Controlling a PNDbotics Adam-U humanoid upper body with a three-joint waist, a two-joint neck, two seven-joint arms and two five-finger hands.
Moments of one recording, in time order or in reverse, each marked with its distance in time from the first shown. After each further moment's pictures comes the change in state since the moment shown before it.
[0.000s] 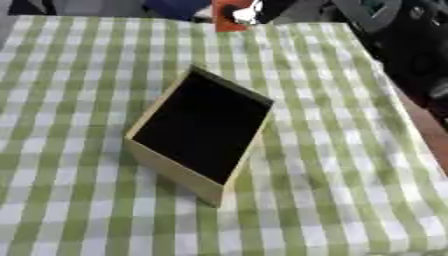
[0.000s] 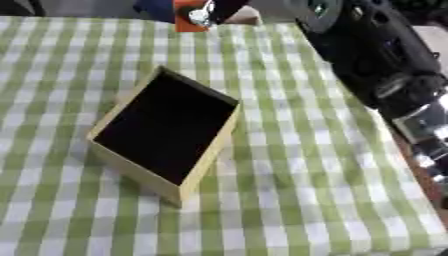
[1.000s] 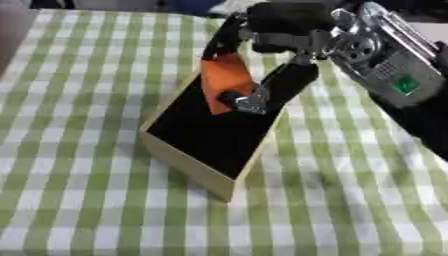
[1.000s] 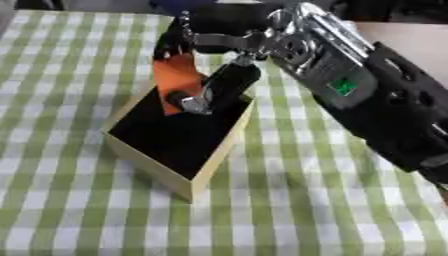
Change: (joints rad) left arm 0.018 0.000 0.000 0.000 0.000 0.003 0.001; right arm 0.214 -0.020 0.069 -0.365 0.005 0.049 -0.029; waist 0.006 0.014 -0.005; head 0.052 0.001
